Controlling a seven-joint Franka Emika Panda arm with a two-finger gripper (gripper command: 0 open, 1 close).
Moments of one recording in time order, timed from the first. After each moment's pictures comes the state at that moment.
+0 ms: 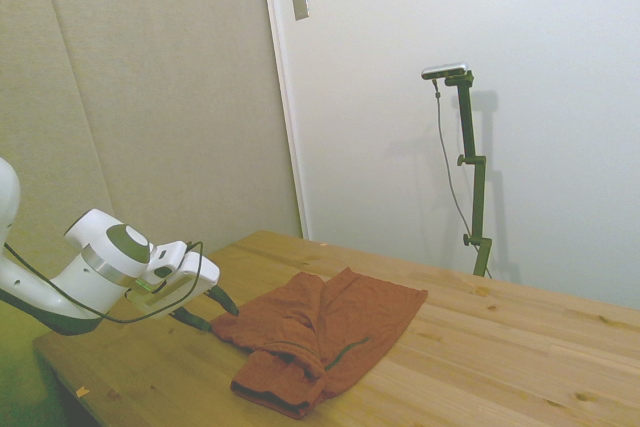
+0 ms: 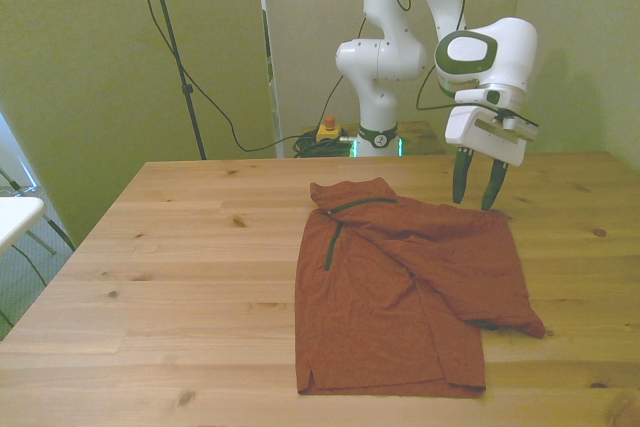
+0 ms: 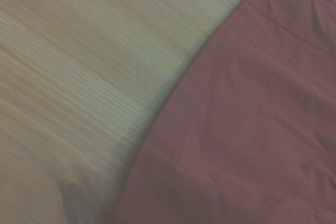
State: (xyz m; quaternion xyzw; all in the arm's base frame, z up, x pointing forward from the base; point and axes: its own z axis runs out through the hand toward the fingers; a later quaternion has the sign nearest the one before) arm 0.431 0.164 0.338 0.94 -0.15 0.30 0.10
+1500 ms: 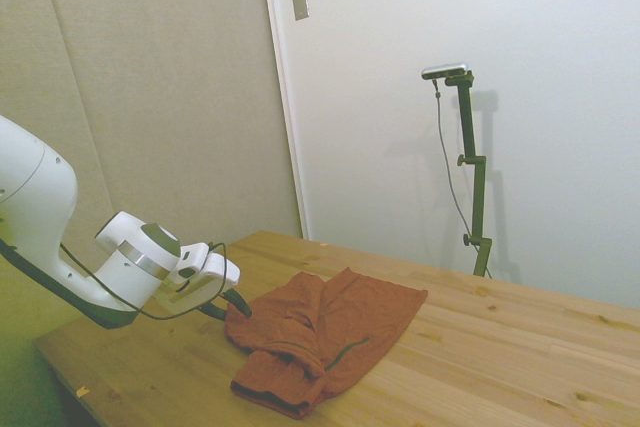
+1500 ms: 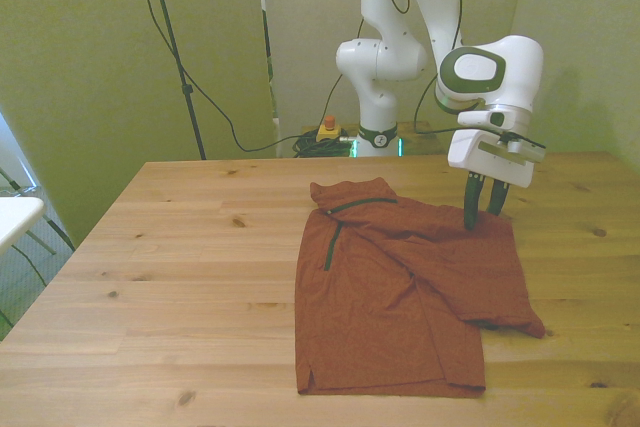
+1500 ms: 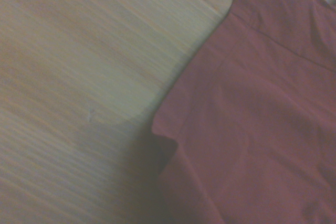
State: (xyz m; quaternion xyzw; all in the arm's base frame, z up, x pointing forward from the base) arm 0.475 0.150 0.320 0.93 -0.17 0.31 0.10
